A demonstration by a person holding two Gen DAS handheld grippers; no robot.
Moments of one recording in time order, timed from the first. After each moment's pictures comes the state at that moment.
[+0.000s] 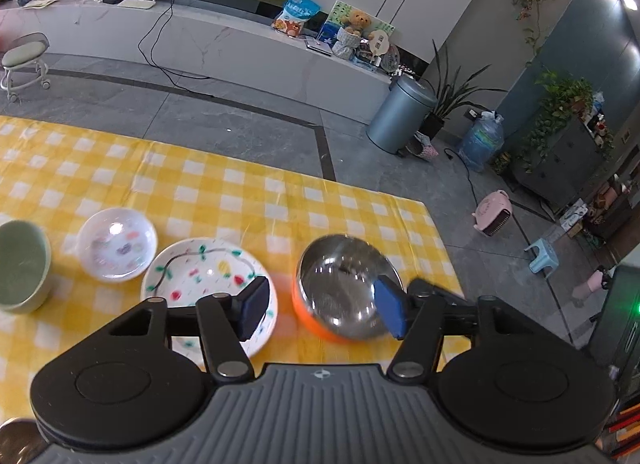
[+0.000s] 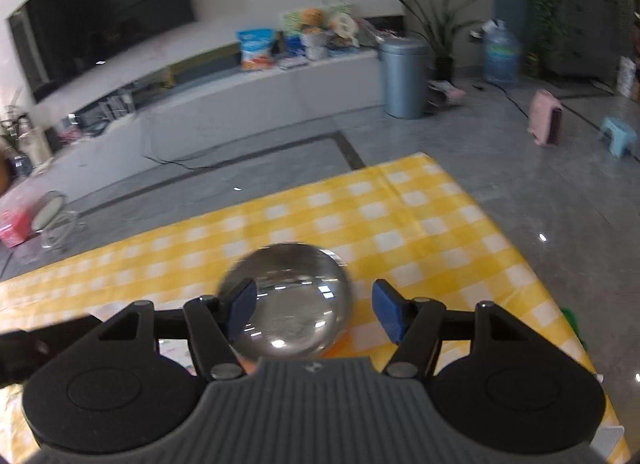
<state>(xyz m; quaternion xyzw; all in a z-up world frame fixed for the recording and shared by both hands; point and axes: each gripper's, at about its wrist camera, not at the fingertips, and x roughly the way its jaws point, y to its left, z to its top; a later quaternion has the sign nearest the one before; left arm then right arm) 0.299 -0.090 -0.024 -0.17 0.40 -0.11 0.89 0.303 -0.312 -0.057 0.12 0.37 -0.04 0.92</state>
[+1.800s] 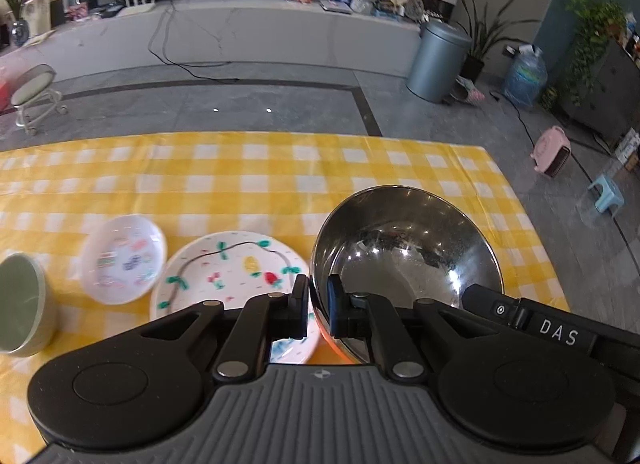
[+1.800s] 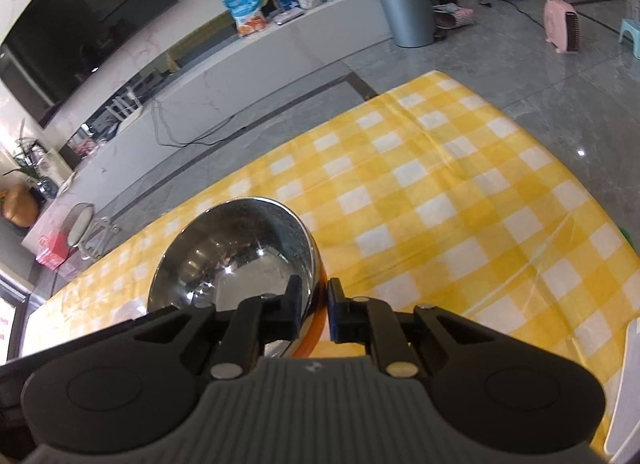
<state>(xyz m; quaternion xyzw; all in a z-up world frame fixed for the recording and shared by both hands) 0.324 -0.122 -0.054 -0.06 0.45 -0.06 0.89 0.320 -0.333 -0.097 0.23 0.42 0.01 0.88</state>
